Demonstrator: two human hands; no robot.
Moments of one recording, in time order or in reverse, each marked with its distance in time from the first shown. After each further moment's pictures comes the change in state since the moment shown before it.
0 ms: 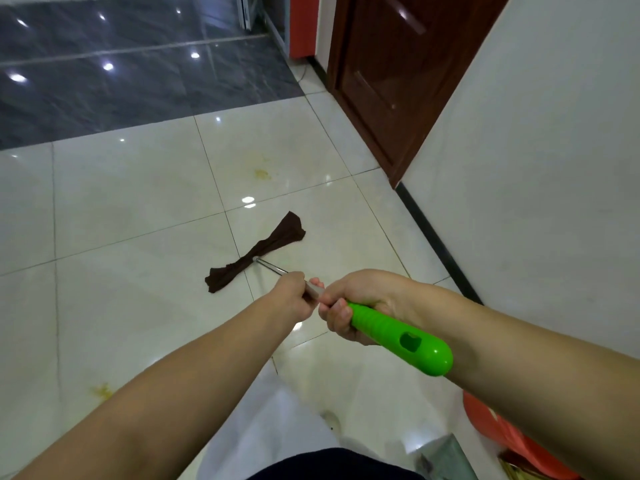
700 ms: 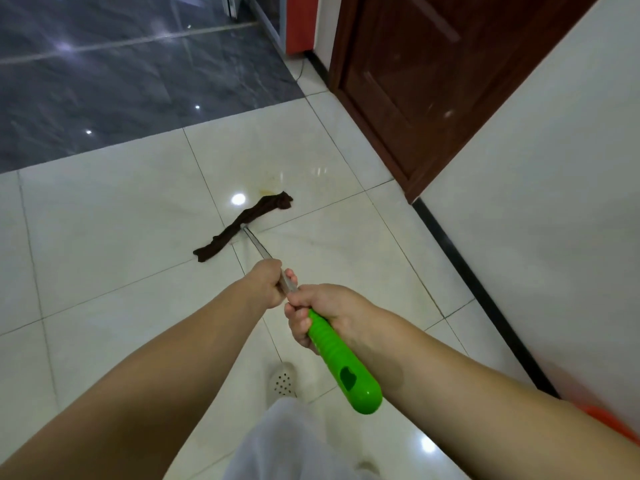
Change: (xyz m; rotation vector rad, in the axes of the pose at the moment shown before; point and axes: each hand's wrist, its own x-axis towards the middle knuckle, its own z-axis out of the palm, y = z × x) left_hand 0.122 0.311 -0.001 0.178 0.072 0.018; right_hand 0.126 -0.240 0.151 0.337 -0.011 -0.119
